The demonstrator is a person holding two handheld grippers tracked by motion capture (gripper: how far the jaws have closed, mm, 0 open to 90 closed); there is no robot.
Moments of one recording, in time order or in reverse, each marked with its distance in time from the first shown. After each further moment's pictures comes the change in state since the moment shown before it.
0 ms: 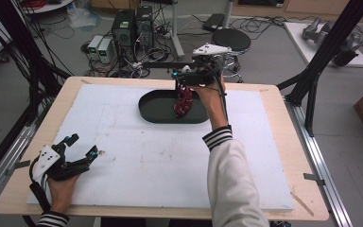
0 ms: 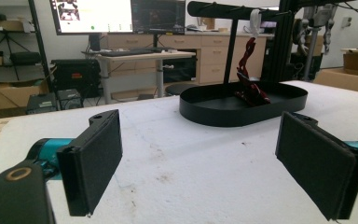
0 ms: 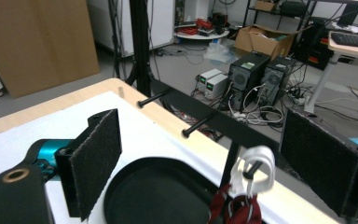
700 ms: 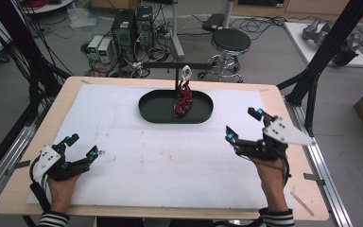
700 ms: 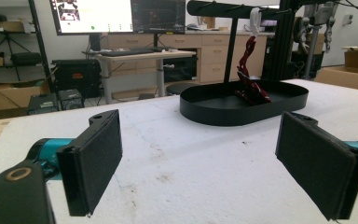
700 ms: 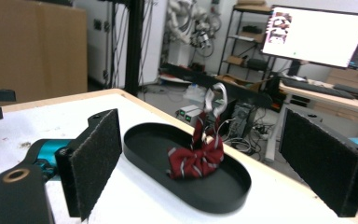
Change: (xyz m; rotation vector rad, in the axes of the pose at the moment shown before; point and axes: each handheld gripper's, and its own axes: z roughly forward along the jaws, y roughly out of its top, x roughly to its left) left arm -0.001 0.000 0.000 0.001 0.002 0.007; right arm 0.035 -0.129 -0.204 -0.252 -0.109 -0.052
